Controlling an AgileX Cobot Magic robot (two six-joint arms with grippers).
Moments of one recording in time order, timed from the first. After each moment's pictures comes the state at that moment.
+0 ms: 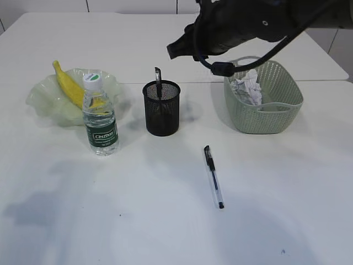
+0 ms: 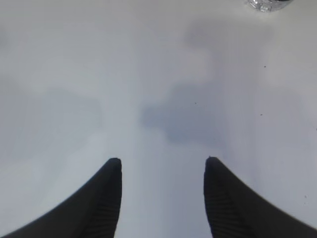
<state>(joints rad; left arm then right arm) 0.00 1.07 -0.62 -0.15 0.65 -0.01 0.51 1.86 -1.53 -0.59 0.43 0.49</state>
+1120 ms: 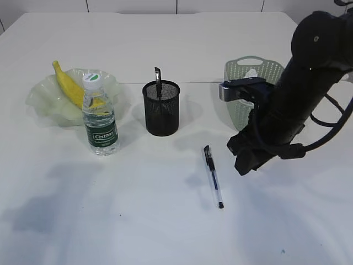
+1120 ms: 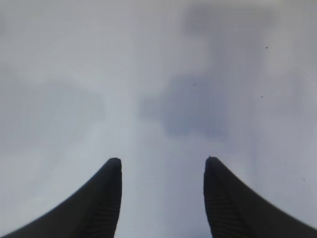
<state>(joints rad) 0.00 1.07 -0.62 -0.15 0.70 -0.01 0.30 1.82 -1.25 0.28 0.96 -0.36</state>
